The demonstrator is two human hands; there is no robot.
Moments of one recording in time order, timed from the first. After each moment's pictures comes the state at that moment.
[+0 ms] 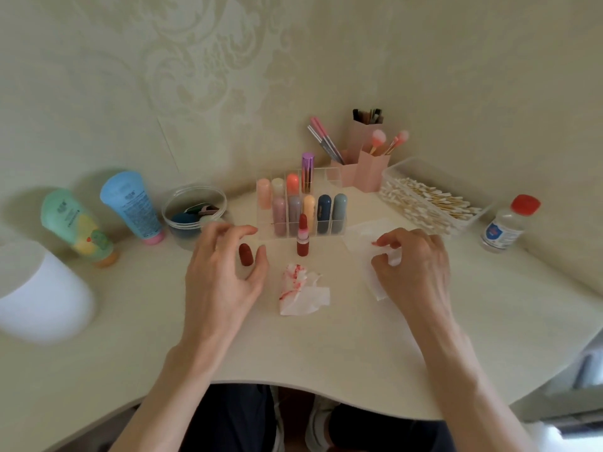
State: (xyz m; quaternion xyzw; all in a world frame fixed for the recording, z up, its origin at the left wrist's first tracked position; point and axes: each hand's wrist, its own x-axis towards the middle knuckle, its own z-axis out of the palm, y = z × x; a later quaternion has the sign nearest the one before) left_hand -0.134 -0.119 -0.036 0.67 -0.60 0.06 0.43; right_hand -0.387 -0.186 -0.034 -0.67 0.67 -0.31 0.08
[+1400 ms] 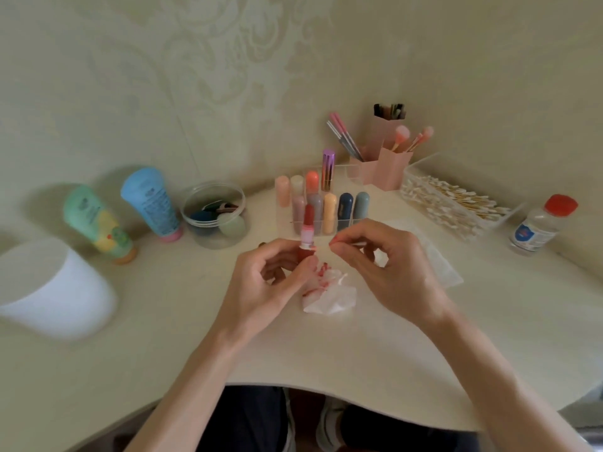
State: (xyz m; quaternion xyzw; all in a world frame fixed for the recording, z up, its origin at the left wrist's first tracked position) left_hand -0.140 -0.117 -0.033 0.51 -0.58 -0.34 0.54; right_hand -0.346 -0.177 -0.009 -0.78 0.35 -0.41 0.30
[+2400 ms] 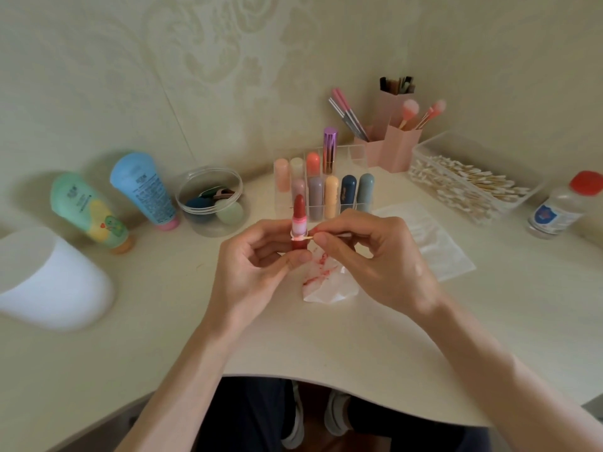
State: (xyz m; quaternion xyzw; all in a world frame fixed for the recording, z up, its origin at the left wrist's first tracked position) left_hand -0.142 -0.118 -0.032 0.47 -0.50 -0.39 0.61; right_hand -0.328 -0.180 -0.023 -0.76 0.28 -0.44 0.38
